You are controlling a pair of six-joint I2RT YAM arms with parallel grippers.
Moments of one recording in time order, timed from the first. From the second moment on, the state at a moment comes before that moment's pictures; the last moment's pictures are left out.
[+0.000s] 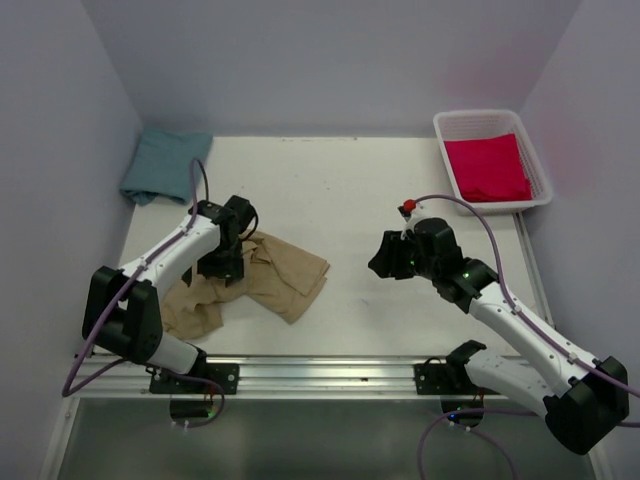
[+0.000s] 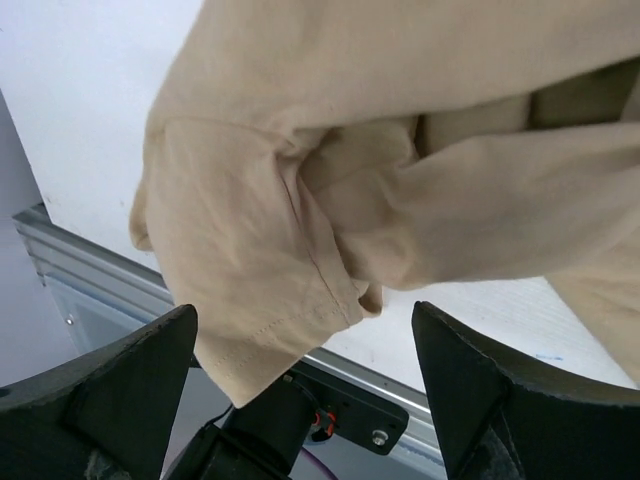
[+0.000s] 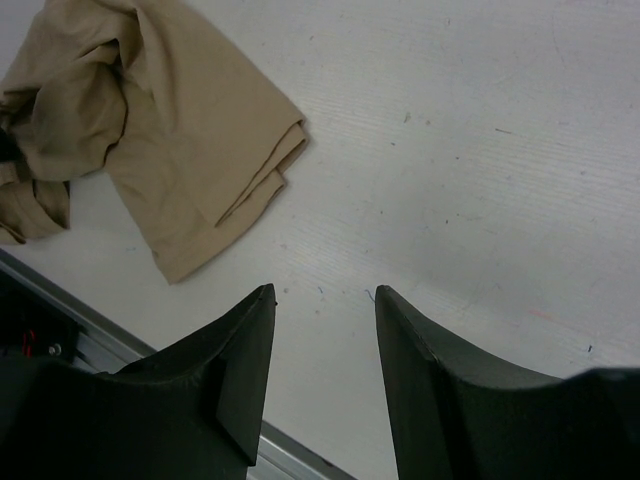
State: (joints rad) left arm -0.39 1.47 1.05 -1.22 -0.43 -0.57; right arm 0.55 0.96 0.73 -0.41 -0.10 0.48
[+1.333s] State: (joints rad) left arm -0.30 1.56 1.03 -1.19 -0.30 -0.46; right arm 0.55 0.89 0.69 -0.42 -0.09 0.48
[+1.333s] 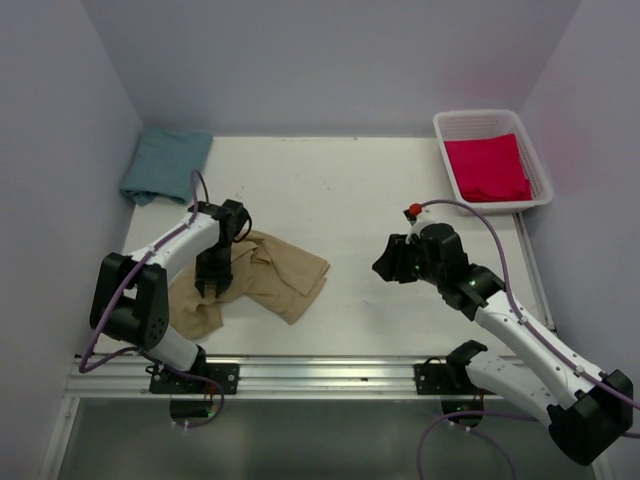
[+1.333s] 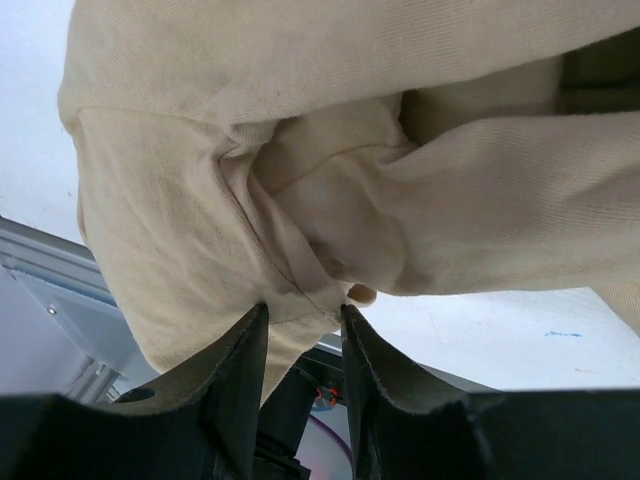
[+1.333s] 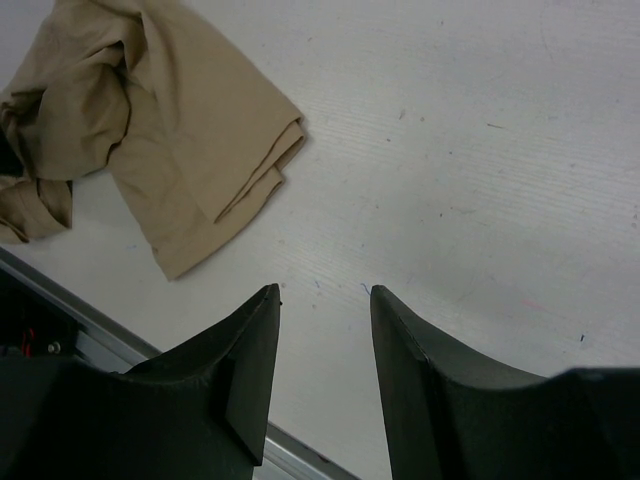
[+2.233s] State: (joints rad) left arm -0.33 1.41 1.14 -1.24 -0.29 -0.49; right arm 0.55 0.98 0.65 -0.35 -0.20 0.48
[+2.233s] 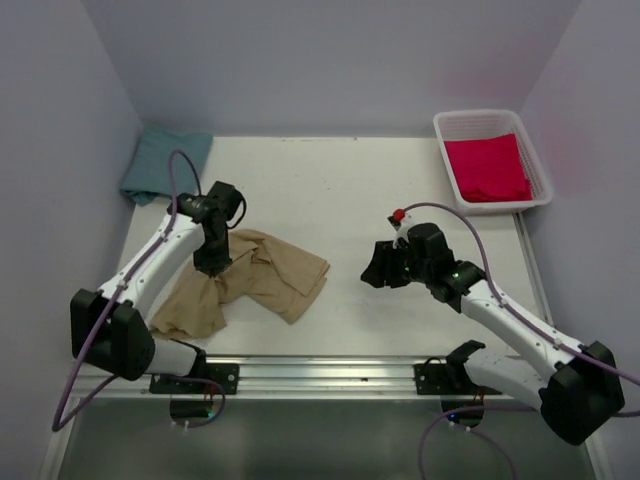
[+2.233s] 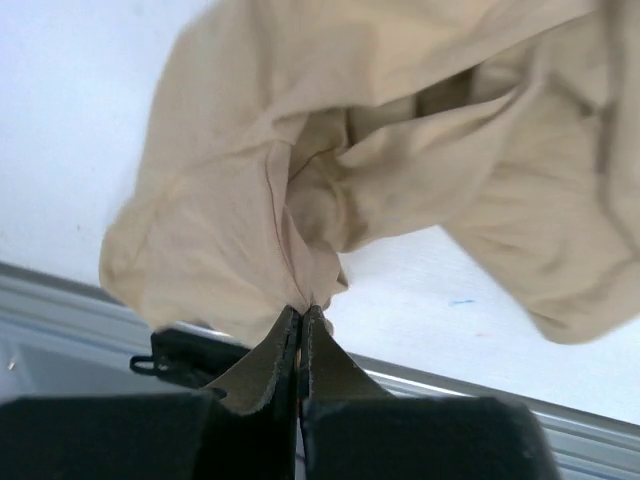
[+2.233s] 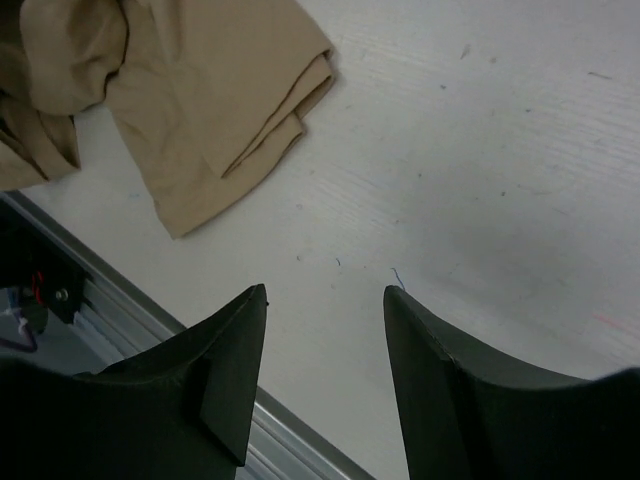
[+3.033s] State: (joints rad) left arm -0.34 1.06 1.12 -1.07 -0.14 -0.47; right arm 0.88 1.86 1.35 -0.44 -0.06 0.35
